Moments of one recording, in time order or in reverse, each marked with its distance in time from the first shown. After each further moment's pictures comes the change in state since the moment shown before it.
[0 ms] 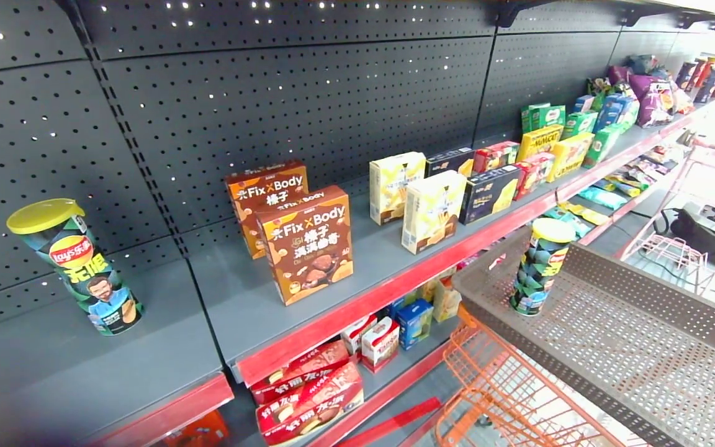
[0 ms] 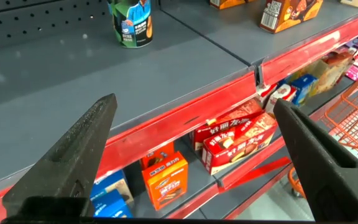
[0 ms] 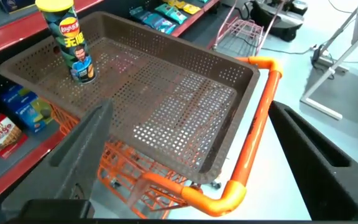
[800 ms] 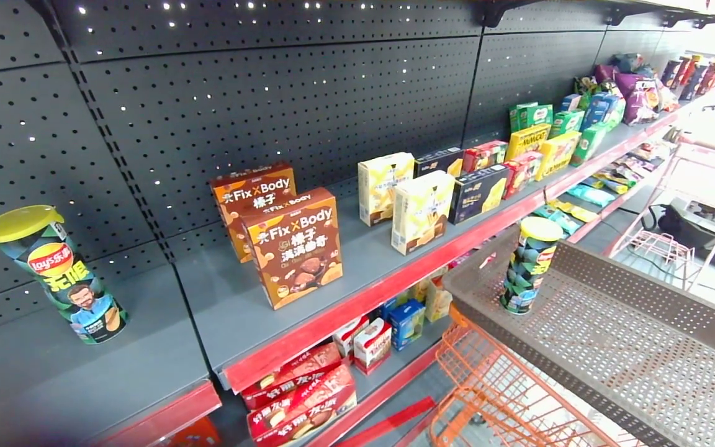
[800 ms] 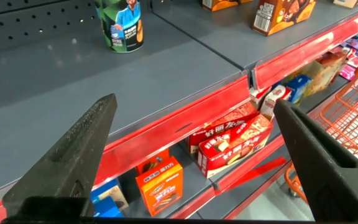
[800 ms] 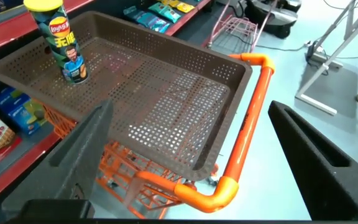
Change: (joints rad) left arm 0.000 0.000 -0.002 0.000 0.001 0.000; right arm 0.002 0.000 0.001 0.000 0.000 0.000
